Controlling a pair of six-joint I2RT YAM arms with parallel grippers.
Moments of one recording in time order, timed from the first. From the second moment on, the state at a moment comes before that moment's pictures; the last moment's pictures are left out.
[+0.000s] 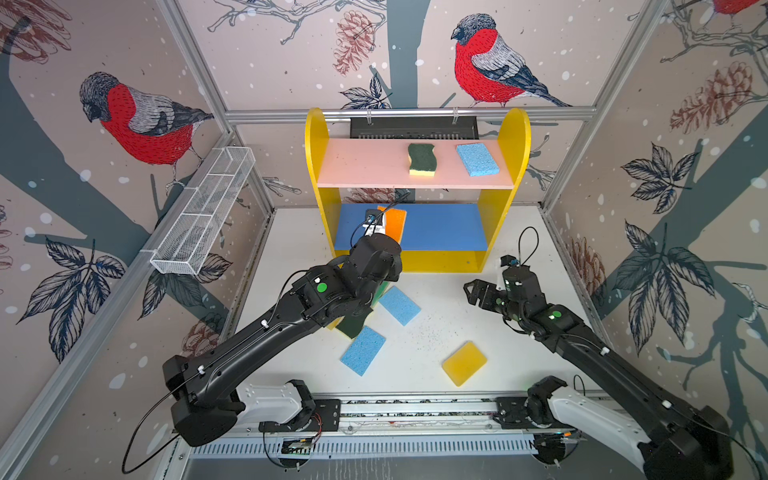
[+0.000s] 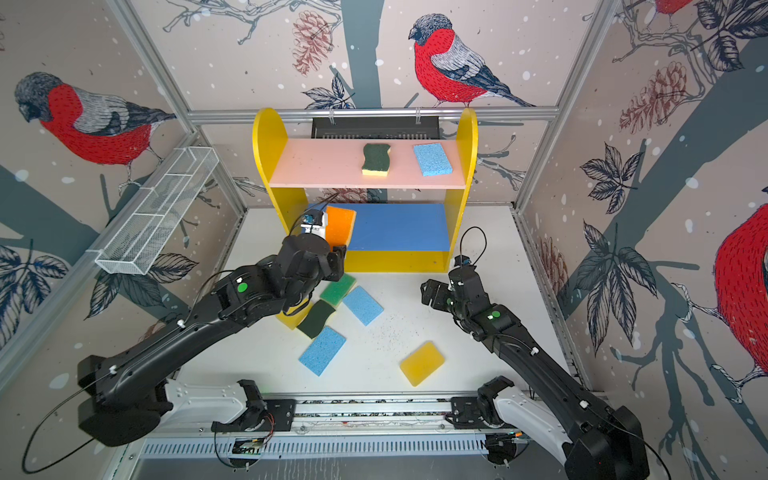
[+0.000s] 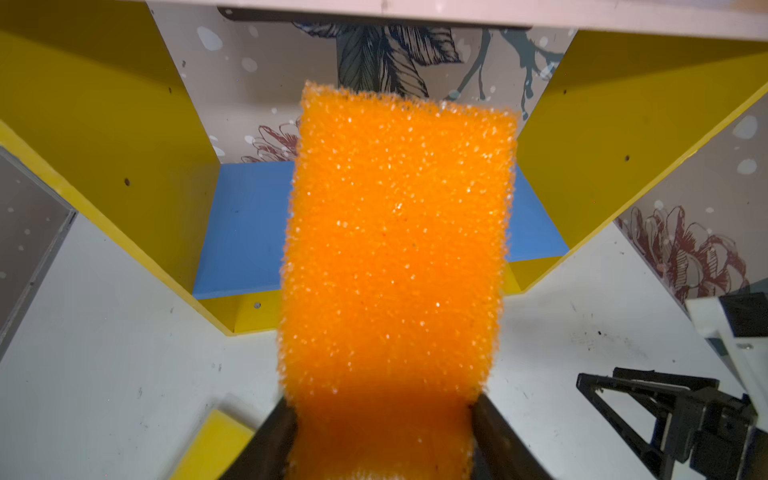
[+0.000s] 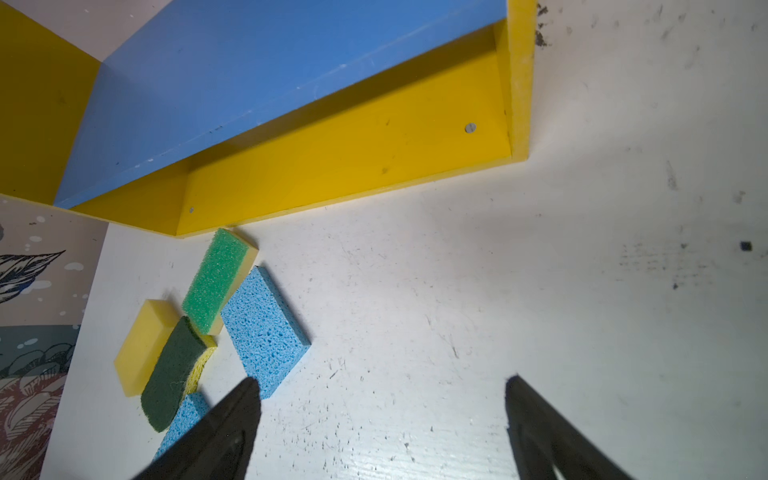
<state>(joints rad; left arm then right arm) -0.95 1.25 1.48 -0.79 -0.60 -0.47 0.52 0.94 0.67 -0.42 0.01 0.60</state>
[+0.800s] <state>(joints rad) -0.64 1.50 1.91 -0.74 -0.52 -0.19 0.67 0.95 0.81 -0.48 0.16 0.42</state>
